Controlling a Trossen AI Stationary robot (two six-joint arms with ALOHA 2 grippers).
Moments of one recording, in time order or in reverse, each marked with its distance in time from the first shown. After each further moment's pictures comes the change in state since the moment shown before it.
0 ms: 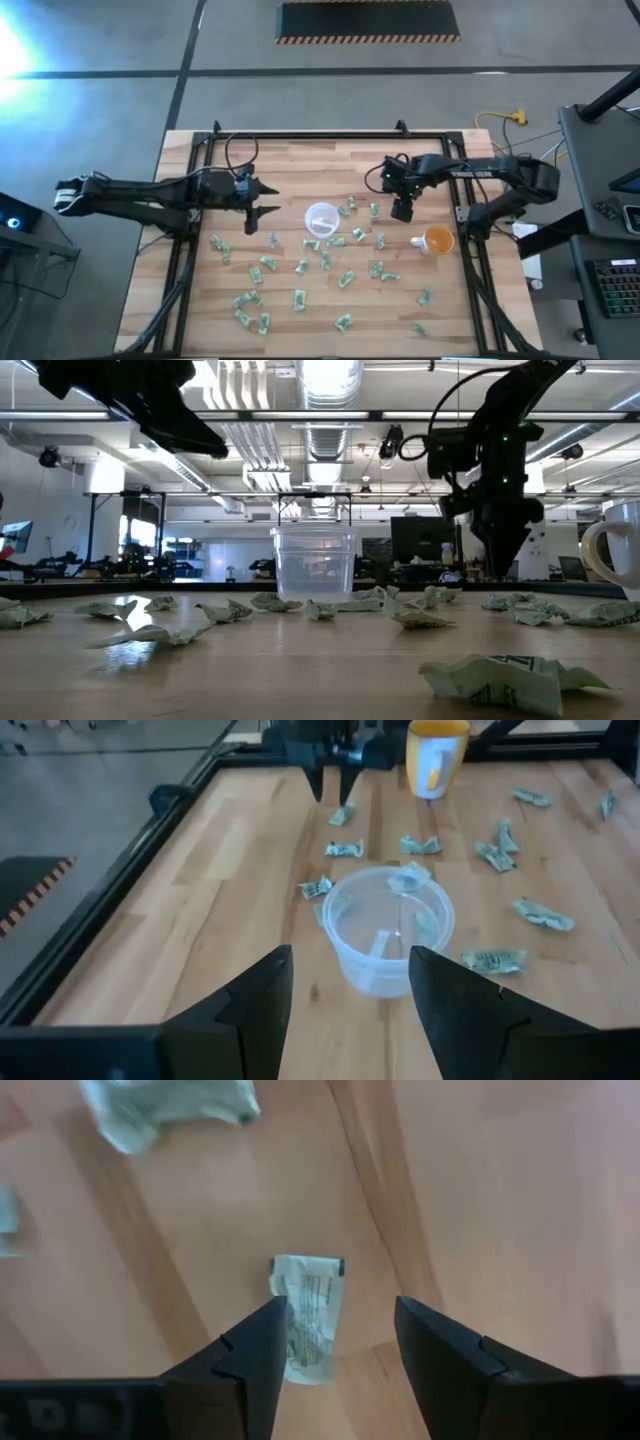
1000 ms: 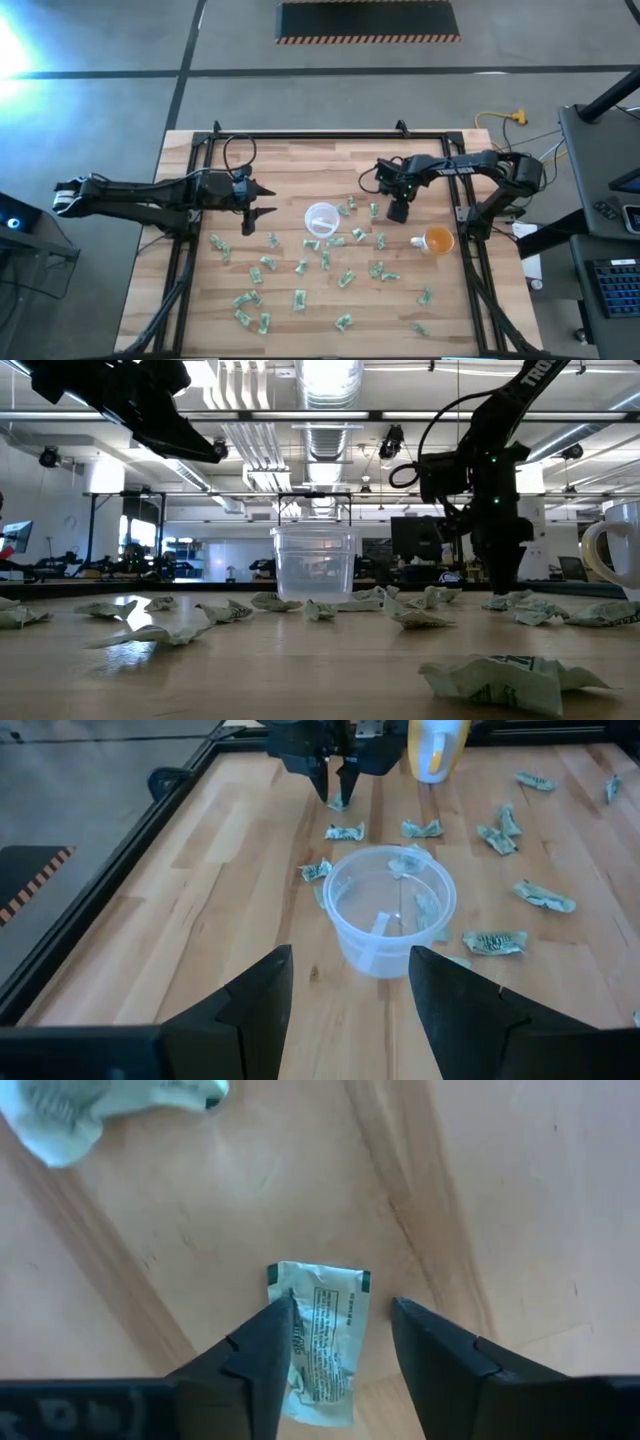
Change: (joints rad) left arm 0.000 -0.025 -0.029 -0.027 0.000 -0.008; right arm -0.006 0.157 0.006 0.051 -0.068 0.082
